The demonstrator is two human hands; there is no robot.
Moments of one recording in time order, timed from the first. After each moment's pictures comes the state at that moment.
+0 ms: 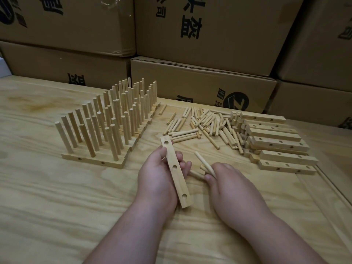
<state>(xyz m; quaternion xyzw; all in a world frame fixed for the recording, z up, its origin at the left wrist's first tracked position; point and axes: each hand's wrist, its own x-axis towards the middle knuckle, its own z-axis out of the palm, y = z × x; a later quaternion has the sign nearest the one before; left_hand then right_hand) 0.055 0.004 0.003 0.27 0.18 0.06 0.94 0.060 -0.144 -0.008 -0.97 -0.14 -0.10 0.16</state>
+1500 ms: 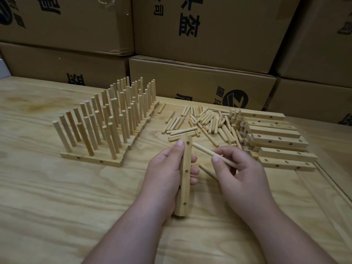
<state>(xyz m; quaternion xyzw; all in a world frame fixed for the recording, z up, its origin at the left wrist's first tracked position) 0.048 -0.002 0.002 0.50 0.11 0.07 0.86 0.061 -0.152 0.001 -0.81 -0.17 -0.20 0.52</state>
